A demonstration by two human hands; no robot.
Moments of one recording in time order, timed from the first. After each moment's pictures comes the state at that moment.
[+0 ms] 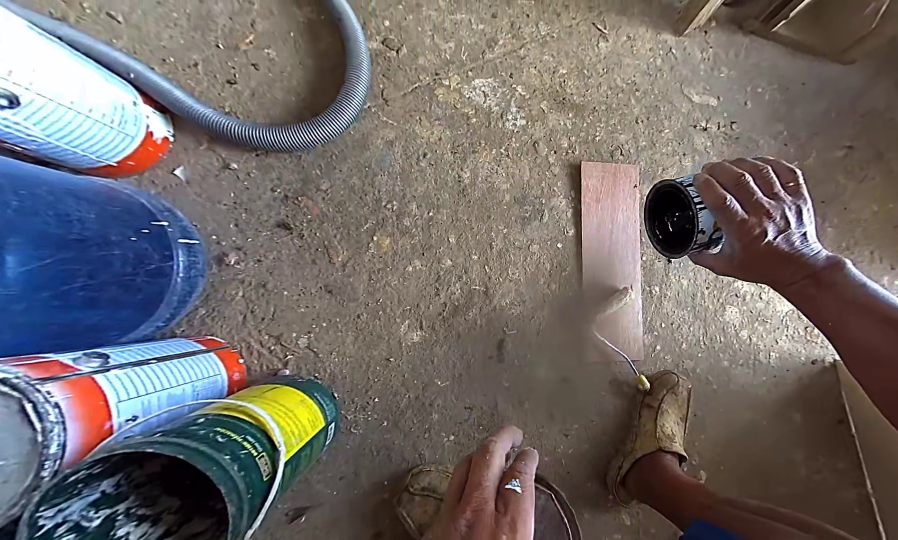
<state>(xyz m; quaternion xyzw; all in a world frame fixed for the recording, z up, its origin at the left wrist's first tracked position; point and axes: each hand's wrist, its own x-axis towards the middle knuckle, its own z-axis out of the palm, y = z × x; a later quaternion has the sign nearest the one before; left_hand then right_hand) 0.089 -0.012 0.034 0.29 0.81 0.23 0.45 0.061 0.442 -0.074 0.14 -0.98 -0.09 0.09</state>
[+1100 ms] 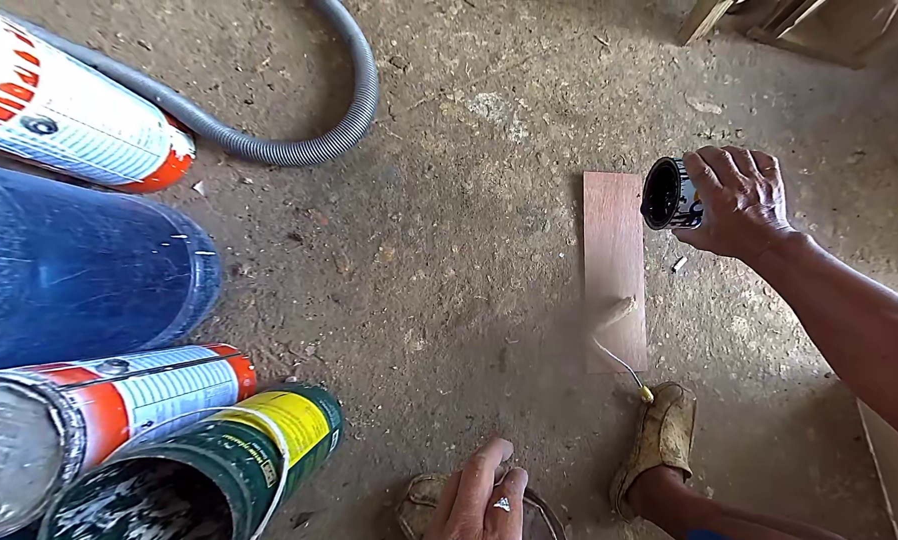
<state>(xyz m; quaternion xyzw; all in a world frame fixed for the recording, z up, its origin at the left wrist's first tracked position) 0.088 -0.008 0.036 0.29 0.82 0.21 0.45 0.014 0.460 -0.099 0.02 -1.00 -0.08 0.02</state>
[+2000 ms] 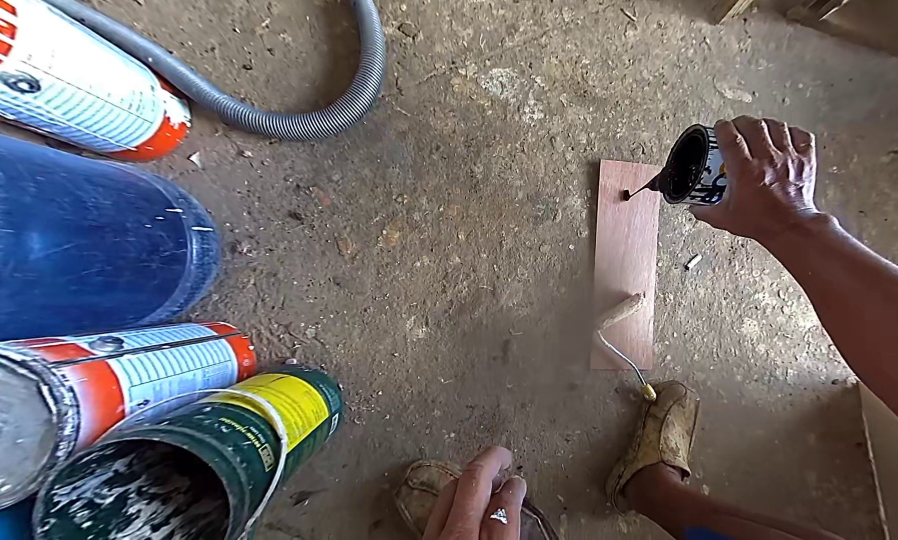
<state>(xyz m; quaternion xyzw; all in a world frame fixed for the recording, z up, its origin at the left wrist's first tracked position) 0.086 -0.012 0.037 0.25 0.81 0.22 0.49 -0.014 0.467 -0.103 -0.03 -1.00 -0.08 0.01</state>
